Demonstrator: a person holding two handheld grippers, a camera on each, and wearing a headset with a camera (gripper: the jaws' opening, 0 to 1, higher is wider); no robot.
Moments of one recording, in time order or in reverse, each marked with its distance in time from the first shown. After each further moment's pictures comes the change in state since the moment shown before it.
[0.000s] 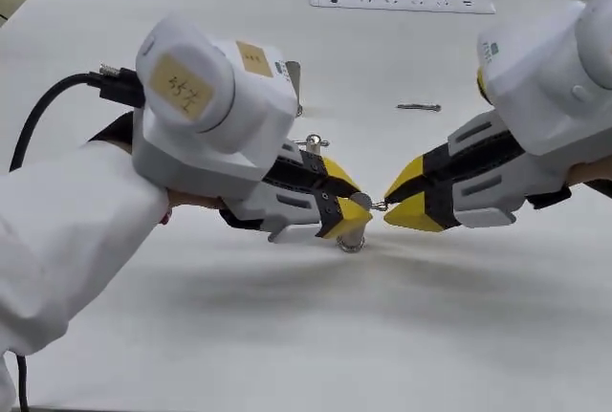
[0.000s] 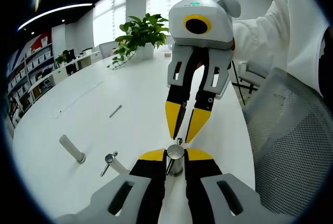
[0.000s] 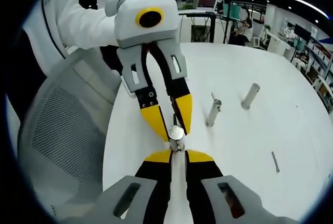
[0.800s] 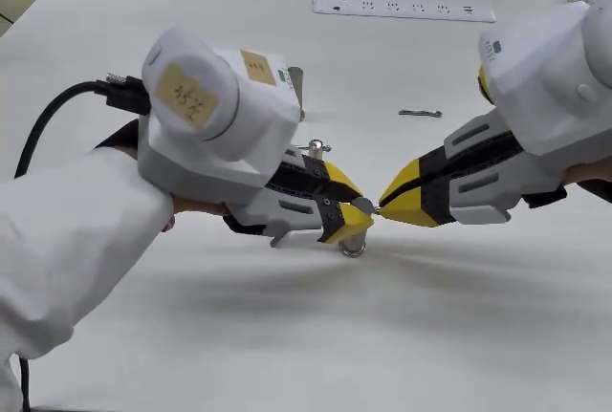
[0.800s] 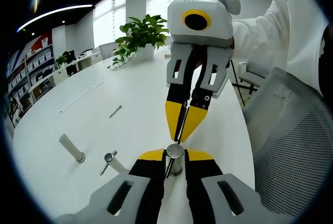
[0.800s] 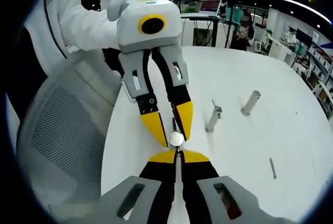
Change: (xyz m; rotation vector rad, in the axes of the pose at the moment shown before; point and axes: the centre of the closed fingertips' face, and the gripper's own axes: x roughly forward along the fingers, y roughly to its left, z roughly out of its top) left arm -0.001 -0.004 -0.004 -0.007 0.006 -0.012; right arm 0.001 -0.005 0.005 -0.035 -0.012 -0.013
